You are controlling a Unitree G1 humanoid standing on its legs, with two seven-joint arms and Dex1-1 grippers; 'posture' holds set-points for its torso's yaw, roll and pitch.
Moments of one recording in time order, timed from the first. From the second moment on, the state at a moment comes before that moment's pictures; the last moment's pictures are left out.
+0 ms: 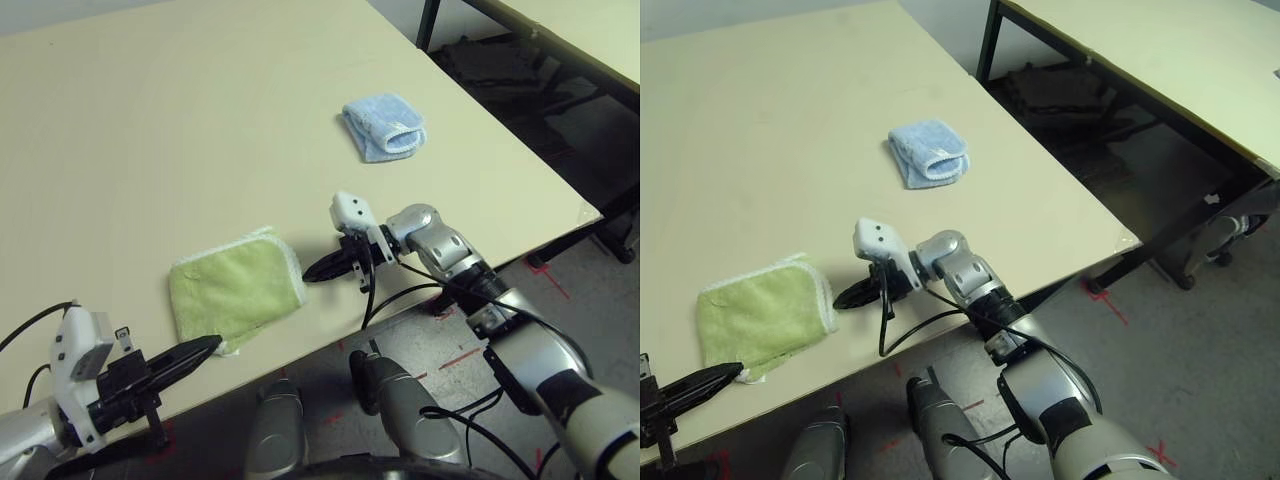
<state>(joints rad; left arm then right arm) 0.78 0.65 0.59 -0.50 -0.67 0.19 -1.08 -0.83 -0.25 0.44 0.54 0.18 0.15 1.44</state>
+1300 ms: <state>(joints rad) 0.43 0.81 0.45 -0.23 -0.45 0.16 -1.03 -0.90 -0.07 0.45 0.72 0.06 0.09 1.30</state>
